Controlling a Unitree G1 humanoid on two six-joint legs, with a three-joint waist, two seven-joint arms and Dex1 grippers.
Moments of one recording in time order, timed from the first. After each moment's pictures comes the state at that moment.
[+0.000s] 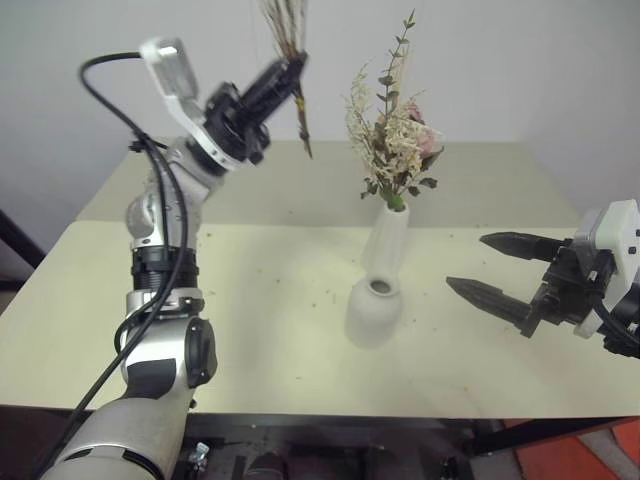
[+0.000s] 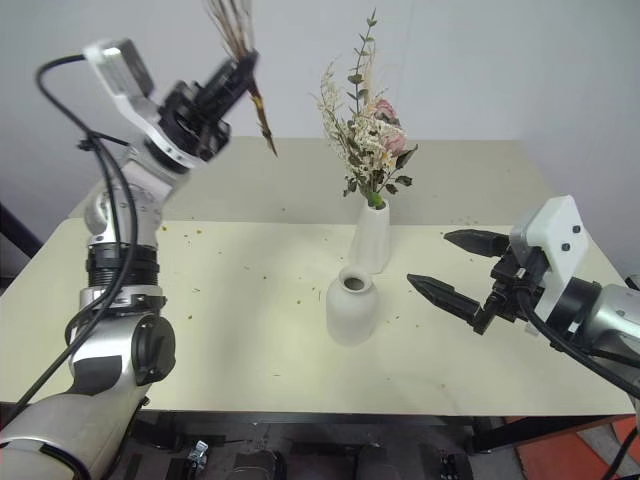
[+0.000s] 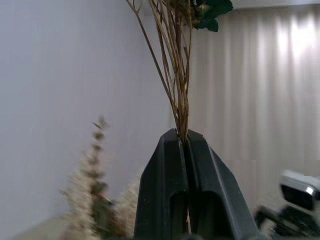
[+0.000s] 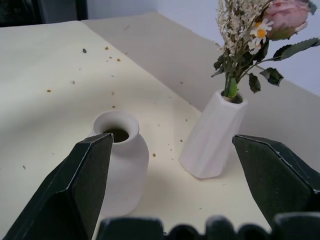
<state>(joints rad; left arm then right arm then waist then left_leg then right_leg) -1.17 0.30 0.27 0.53 -0.77 0.44 -1.26 -0.11 -0.90 -0.62 -0.75 0.87 0.88 0.68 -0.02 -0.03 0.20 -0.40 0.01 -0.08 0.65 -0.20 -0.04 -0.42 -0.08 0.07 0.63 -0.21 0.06</state>
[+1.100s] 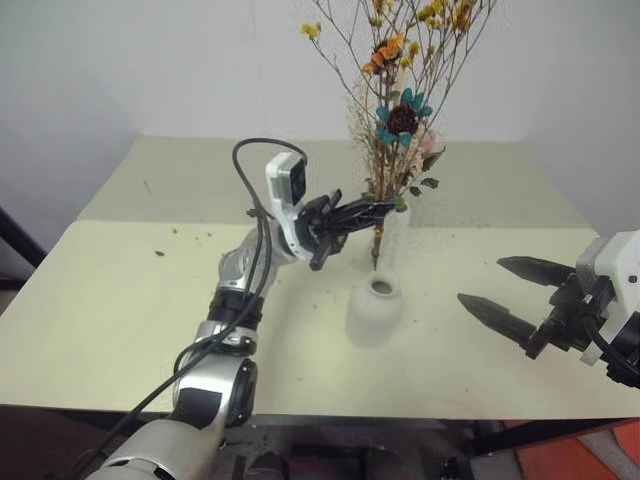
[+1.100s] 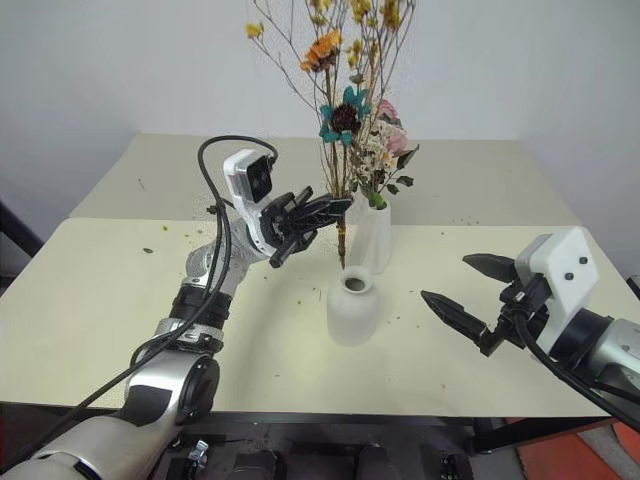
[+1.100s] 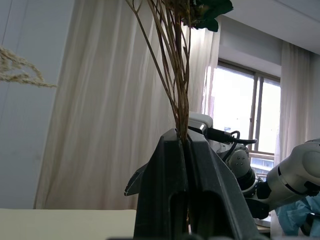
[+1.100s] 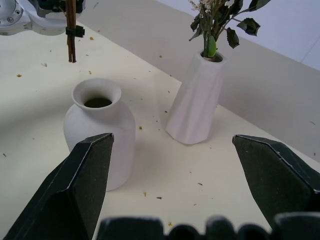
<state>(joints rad) -1.01 0.08 0.09 0.57 -0.70 0.39 -1.54 0.05 -0.91 -0.68 -0.82 0.92 0.88 0.55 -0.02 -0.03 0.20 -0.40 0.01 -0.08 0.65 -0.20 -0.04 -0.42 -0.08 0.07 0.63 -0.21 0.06</state>
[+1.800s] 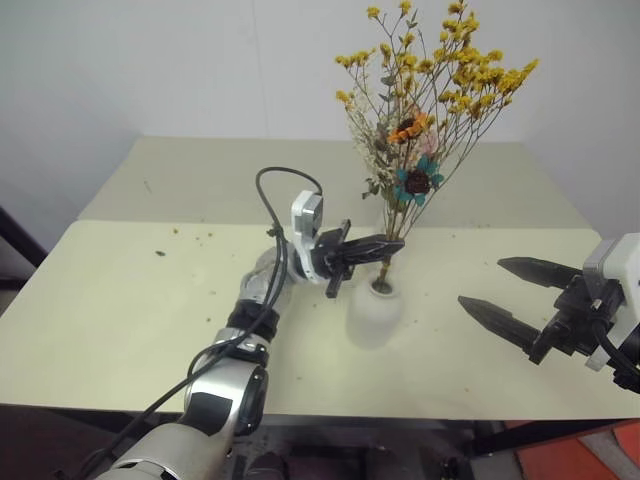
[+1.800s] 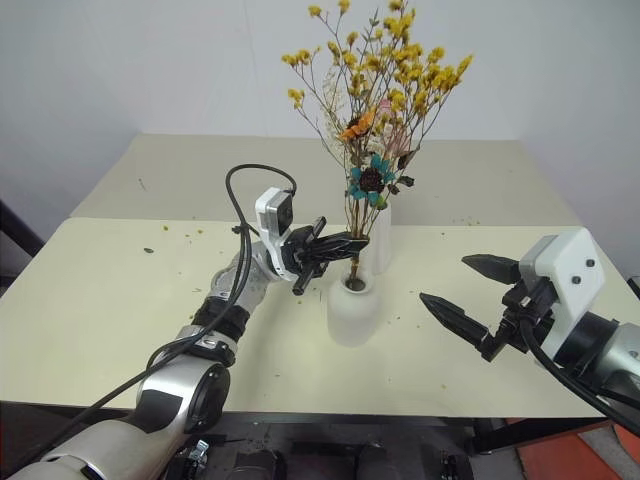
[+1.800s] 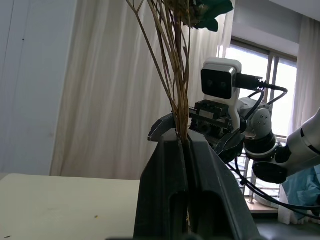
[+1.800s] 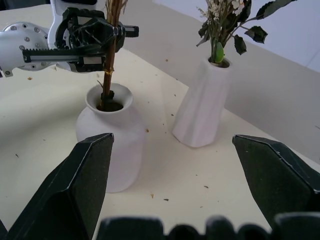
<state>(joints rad) -1.00 0.02 0.06 0.80 -0.55 0.14 -1.60 0.09 -0.93 -0.72 -0.84 1.00 0.88 0.53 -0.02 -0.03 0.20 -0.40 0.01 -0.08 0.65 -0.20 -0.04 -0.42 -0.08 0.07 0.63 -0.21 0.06</state>
